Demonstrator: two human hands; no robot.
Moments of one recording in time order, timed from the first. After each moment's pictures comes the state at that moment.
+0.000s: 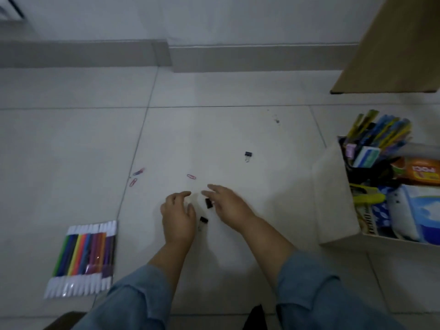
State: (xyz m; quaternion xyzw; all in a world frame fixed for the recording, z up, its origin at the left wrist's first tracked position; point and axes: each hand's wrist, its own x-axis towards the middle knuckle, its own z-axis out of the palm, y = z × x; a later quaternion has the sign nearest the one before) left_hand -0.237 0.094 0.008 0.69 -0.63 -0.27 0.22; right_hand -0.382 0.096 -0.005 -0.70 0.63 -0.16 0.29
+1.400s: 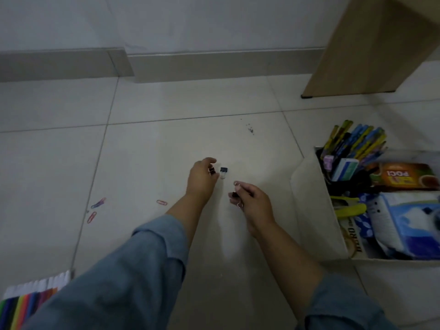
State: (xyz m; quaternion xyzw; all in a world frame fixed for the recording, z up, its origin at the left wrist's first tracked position) left_hand -0.376 -0.024 0.021 0.54 -0.72 -0.40 0.19; right_hand -0.462 0.085 0.013 -0.14 0.64 -0.61 0.45
